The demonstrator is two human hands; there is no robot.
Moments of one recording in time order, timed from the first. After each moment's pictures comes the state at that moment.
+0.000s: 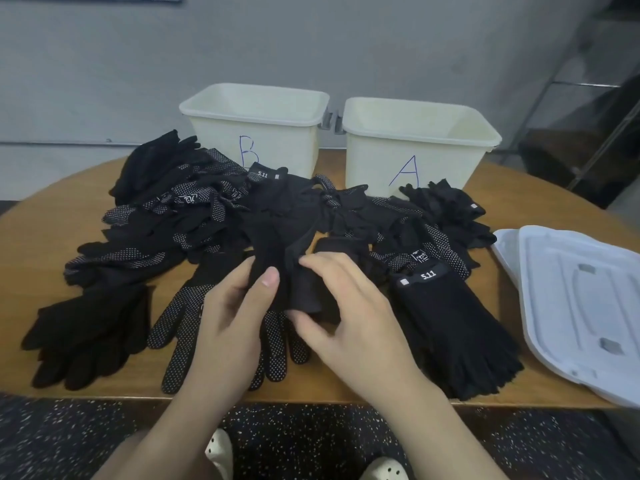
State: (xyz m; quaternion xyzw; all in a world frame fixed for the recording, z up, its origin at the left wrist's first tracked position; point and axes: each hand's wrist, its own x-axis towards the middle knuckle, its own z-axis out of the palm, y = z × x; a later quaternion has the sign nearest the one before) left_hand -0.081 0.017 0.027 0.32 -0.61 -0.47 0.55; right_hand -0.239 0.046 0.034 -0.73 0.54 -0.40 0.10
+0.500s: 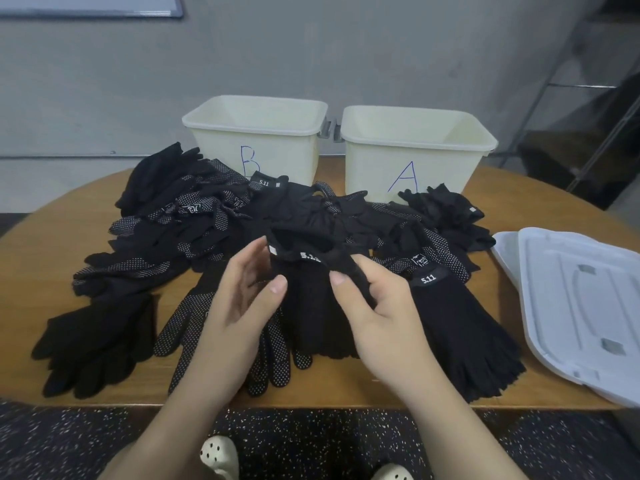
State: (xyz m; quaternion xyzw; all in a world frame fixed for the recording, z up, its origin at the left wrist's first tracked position) left_hand -0.070 0.006 0.020 0.38 -0.61 -0.49 0.49; right_hand -0.248 0.044 0.047 -0.58 0.48 -0.56 0.33
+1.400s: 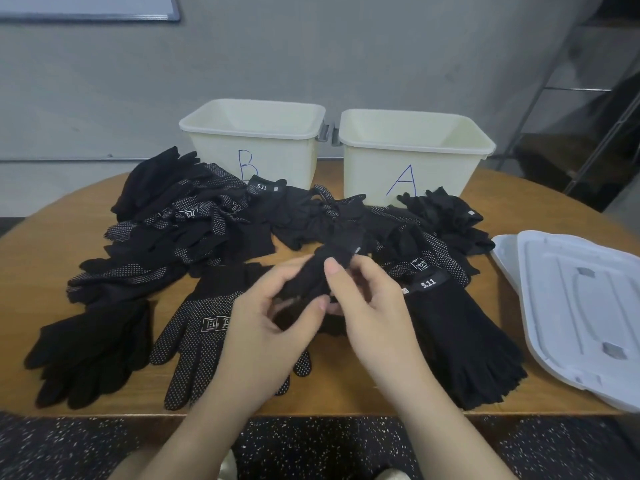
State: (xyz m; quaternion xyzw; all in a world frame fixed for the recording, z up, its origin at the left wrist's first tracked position) left_hand -0.101 0.008 0.027 0.33 -0.67 -0.40 0.53; right_hand -0.240 0.033 0.042 -0.47 0.54 -0.58 0.39
